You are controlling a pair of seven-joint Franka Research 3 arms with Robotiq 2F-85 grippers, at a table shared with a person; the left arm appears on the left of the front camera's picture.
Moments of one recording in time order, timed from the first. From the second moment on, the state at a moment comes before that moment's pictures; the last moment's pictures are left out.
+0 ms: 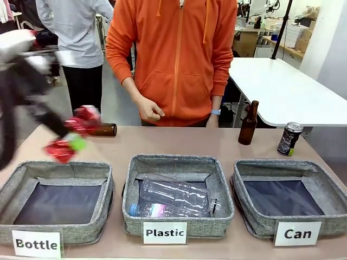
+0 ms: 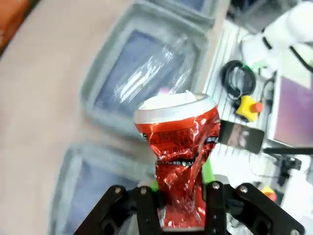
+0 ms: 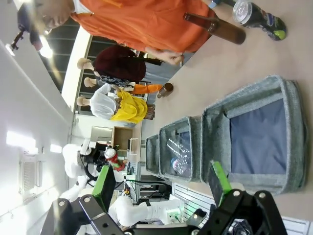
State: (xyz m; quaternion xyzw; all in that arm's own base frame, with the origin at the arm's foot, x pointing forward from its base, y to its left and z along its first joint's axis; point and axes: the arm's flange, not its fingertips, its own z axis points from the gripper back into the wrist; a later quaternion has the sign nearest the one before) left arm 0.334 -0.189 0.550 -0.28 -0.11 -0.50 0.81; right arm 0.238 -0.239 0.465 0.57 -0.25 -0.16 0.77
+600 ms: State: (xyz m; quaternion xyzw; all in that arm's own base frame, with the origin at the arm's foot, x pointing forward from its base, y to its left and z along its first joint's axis) left arm 0.400 -0.508 0.490 -0.30 -0.16 -0.64 0.69; right arm 0.137 -0.310 0.507 0.56 -0.24 -0.13 0.79
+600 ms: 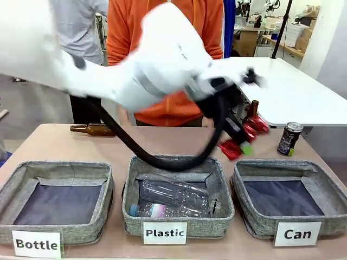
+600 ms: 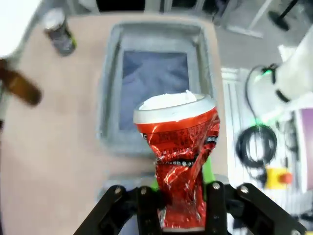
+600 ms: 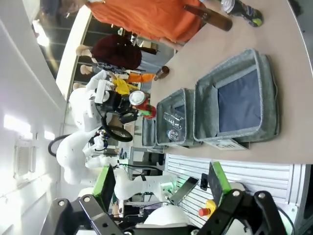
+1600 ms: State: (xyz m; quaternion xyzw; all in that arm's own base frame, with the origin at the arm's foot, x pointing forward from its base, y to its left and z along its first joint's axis) left arm 0.375 -0.586 0.421 -0.25 -0.18 -0.65 0.69; right arm 0.140 -0.313 0.504 0.55 -0.24 -0.12 0.79
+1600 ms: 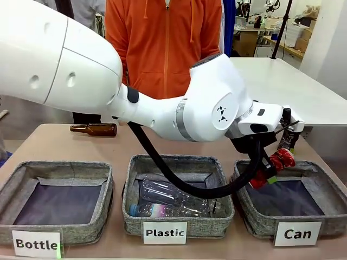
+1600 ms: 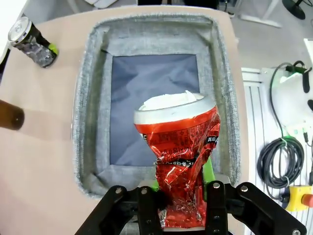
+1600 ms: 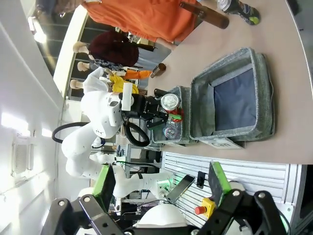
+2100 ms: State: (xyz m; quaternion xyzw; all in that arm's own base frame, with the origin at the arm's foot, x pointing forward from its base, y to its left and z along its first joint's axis) left arm 0.381 -0.595 0.425 -0.26 -0.18 -0.65 0.69; right arm 0.140 -0.313 0.504 0.55 -0.24 -0.12 0.79
